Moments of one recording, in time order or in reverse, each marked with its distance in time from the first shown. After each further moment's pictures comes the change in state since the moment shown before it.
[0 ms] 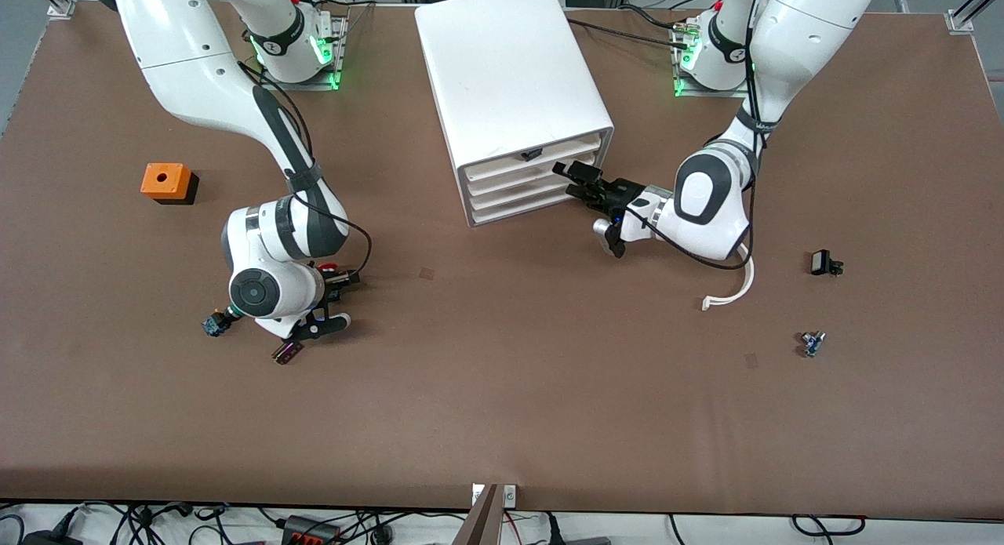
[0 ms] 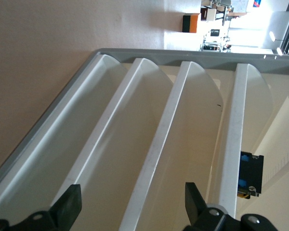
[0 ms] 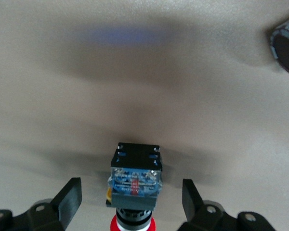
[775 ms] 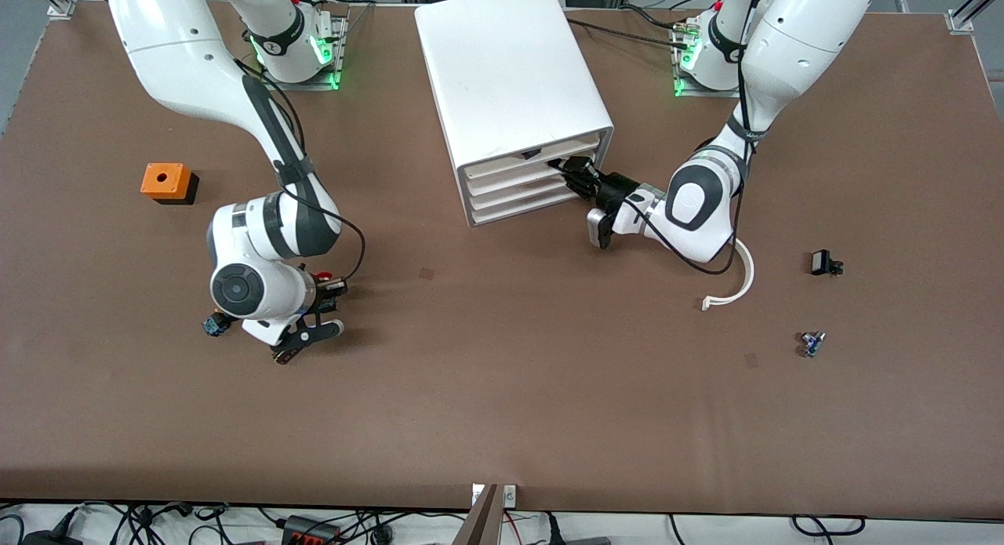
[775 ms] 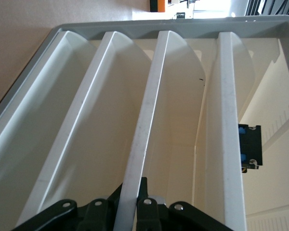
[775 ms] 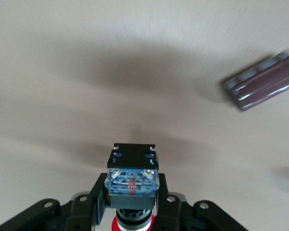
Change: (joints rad) left arm 0.010 0.065 -0.008 0.005 -0.040 -0.100 0.152; right arm -0.002 -0.051 -0.001 0.072 0.000 -0.017 -0.019
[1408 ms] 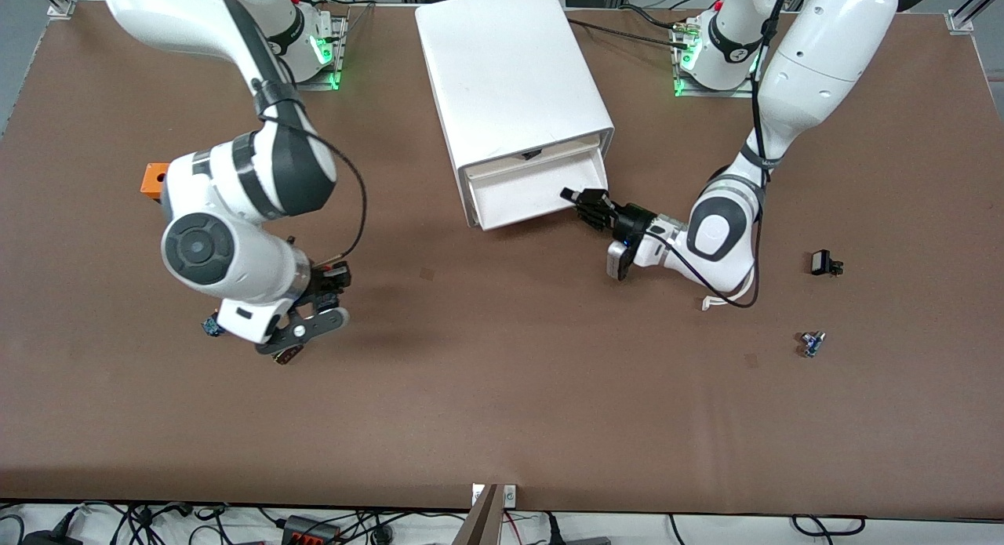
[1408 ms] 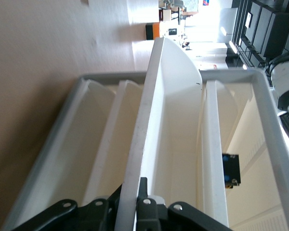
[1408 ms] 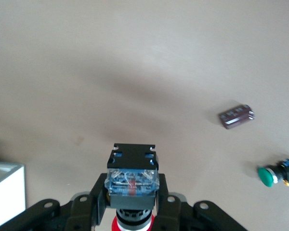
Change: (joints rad) left arm 0.073 0.124 0.026 0.189 0.026 -0.050 0.000; right arm 0.097 -0.055 0.006 0.323 0.001 -0.299 -0.003
